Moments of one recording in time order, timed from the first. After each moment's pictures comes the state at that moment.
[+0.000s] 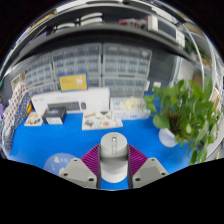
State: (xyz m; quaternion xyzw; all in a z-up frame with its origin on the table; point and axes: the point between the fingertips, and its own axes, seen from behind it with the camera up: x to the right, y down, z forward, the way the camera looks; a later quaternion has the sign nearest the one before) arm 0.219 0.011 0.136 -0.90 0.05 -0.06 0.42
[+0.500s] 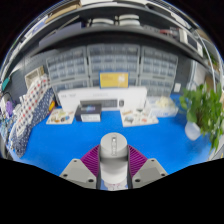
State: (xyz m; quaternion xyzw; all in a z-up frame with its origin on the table) arm 0.037 0.001 0.137 -0.91 0.02 0.00 0.42
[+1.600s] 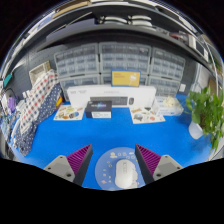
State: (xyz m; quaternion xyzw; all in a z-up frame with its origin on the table) arm -0.011 -0.009 0.145 -0.92 0.01 0.00 0.40
